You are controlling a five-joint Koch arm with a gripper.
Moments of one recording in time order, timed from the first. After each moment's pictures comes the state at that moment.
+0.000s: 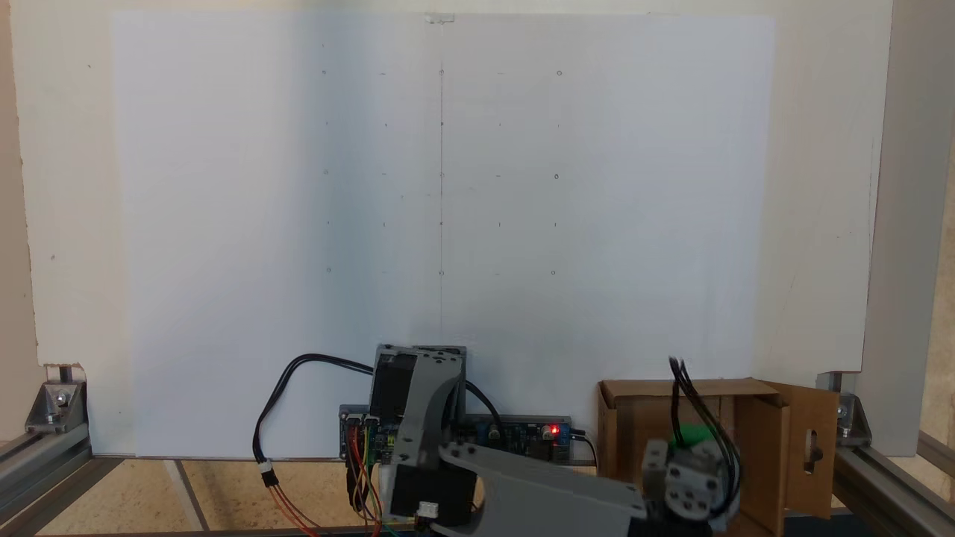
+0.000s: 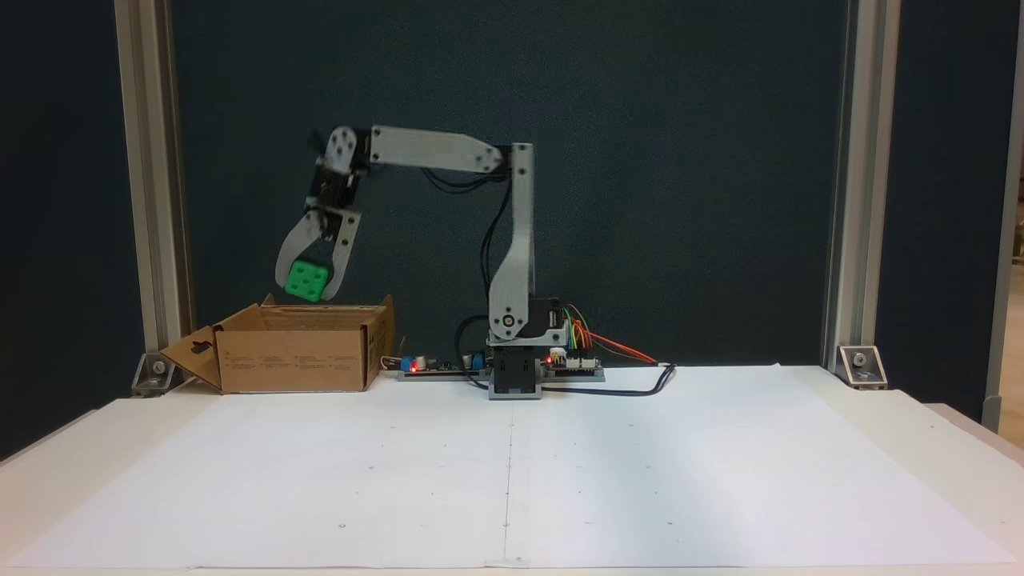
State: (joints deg) arm 99.9 89.6 82.0 44.2 -18.9
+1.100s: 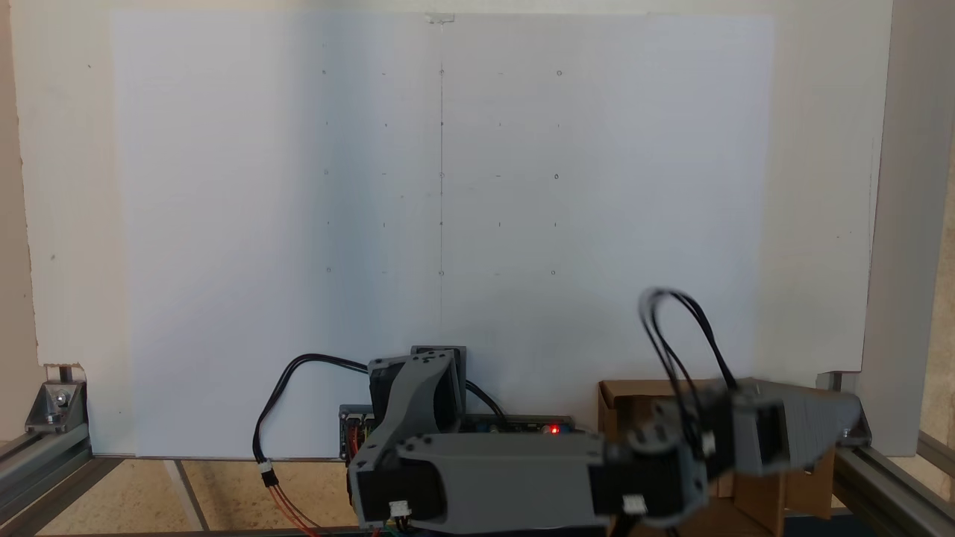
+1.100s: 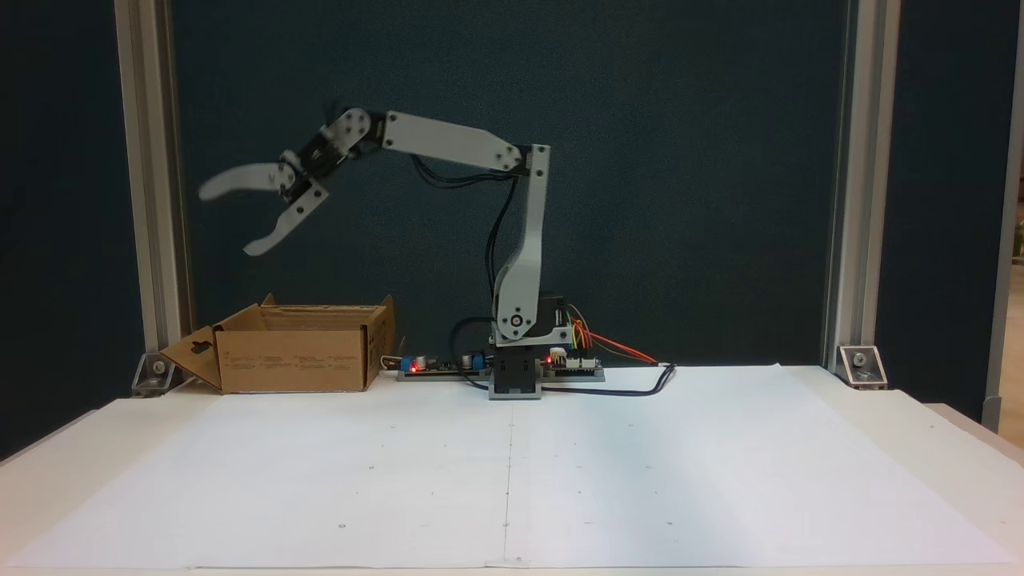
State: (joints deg) arm 79.6 97.3 81.7 22.8 -3.9
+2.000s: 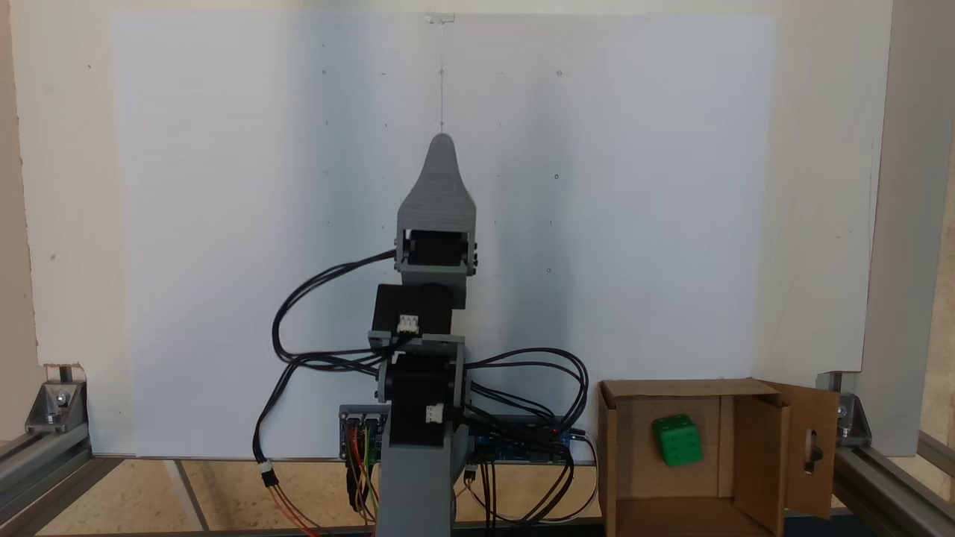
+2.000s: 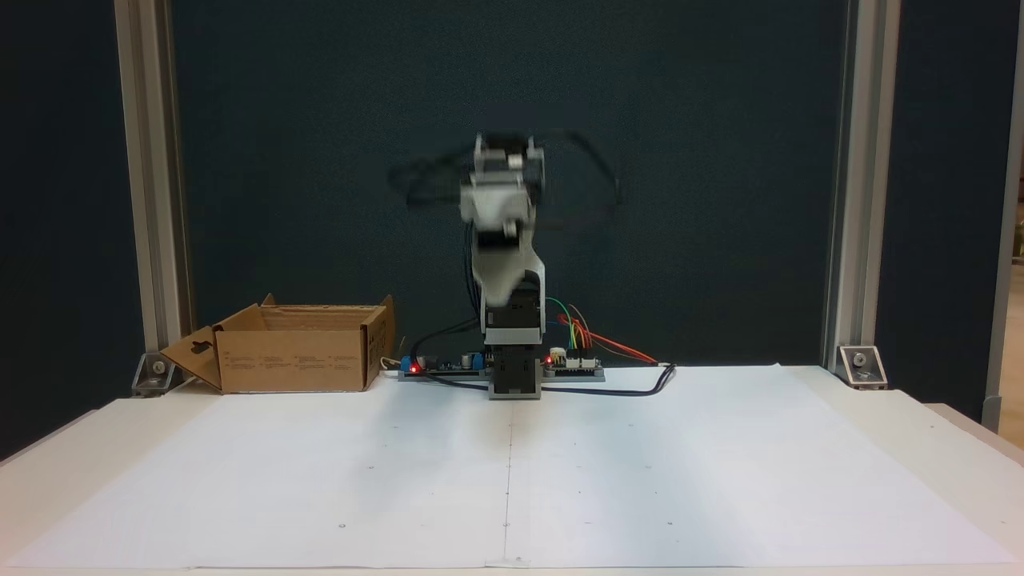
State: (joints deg) arm 2.6 128.8 123.8 11.9 -0.1
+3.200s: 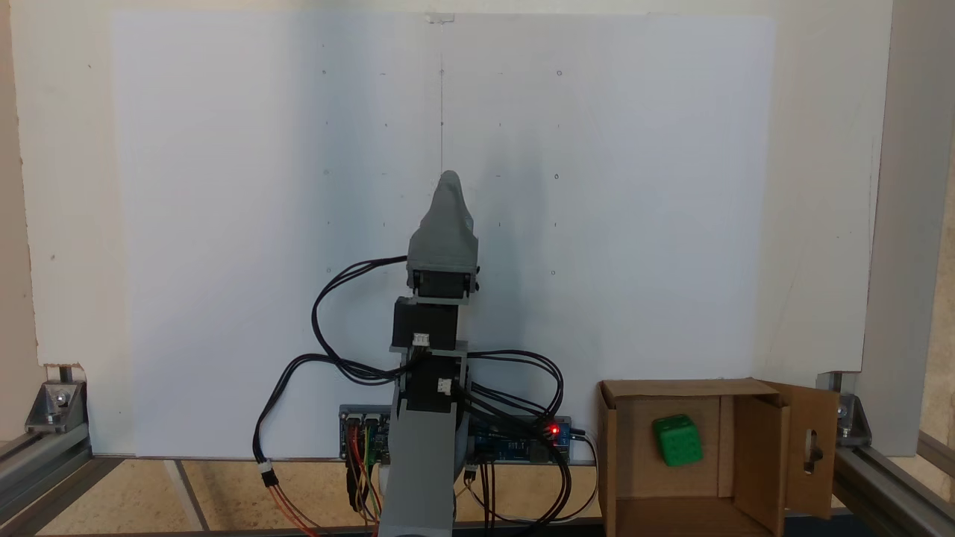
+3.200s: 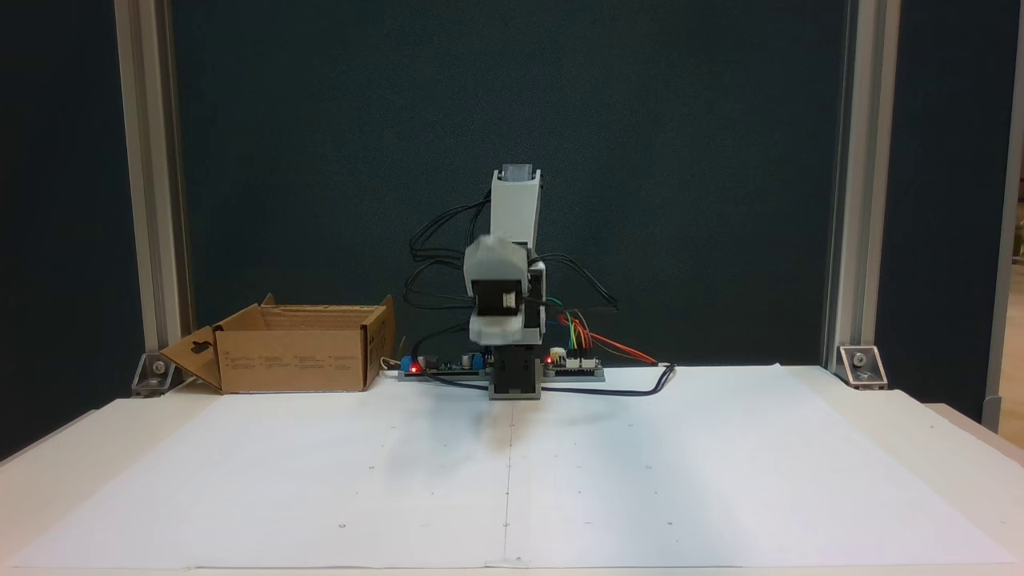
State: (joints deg) arm 3.2 129.1 169.6 -74.5 -0.1
